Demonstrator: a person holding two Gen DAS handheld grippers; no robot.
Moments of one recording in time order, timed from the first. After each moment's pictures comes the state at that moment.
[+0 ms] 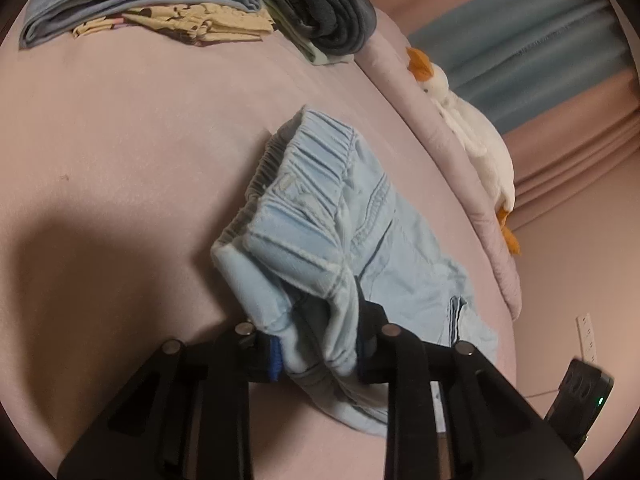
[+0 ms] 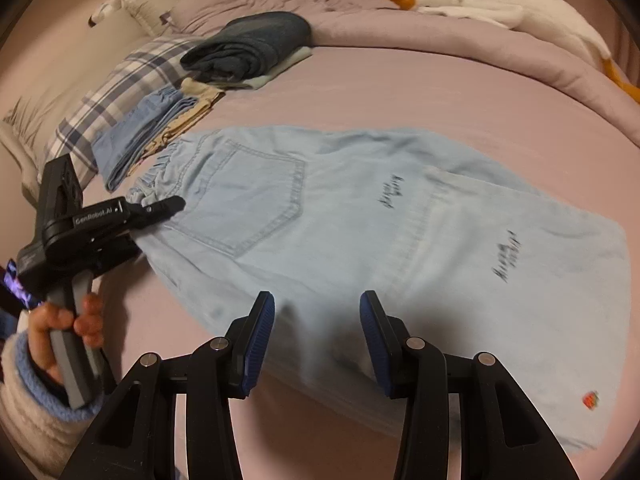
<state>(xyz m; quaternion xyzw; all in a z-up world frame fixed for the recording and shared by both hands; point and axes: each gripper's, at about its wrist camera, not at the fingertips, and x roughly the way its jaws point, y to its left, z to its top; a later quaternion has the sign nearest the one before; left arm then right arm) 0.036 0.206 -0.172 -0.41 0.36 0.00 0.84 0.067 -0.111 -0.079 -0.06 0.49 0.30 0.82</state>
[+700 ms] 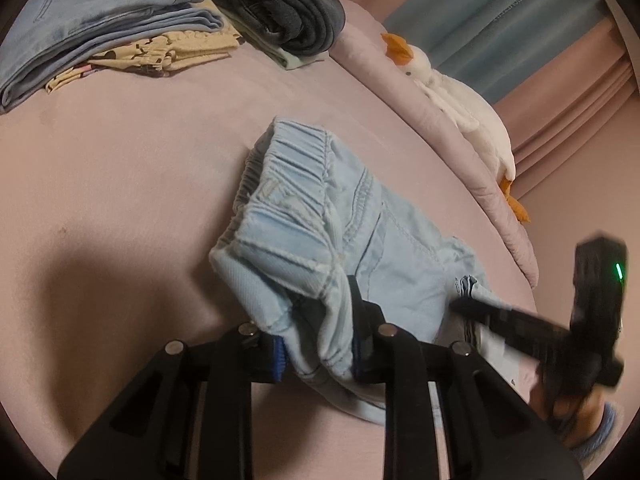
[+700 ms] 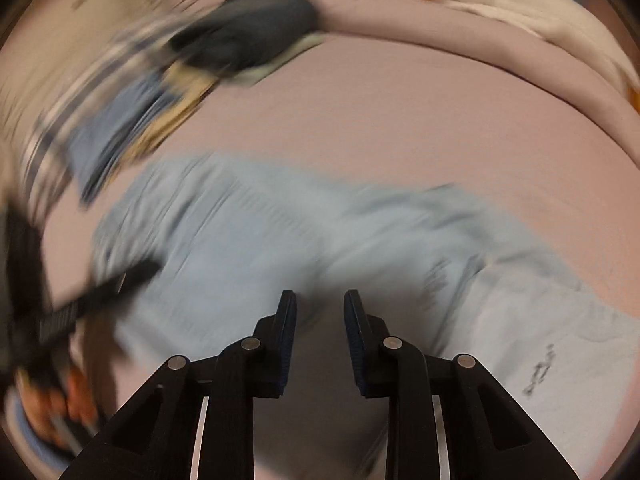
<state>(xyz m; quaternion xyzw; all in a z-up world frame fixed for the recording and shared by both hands) 0.046 0.203 -0.164 -0.33 0.37 -0.02 0.87 0.127 -0.059 -0.077 -0.08 0.51 0.27 0.81</state>
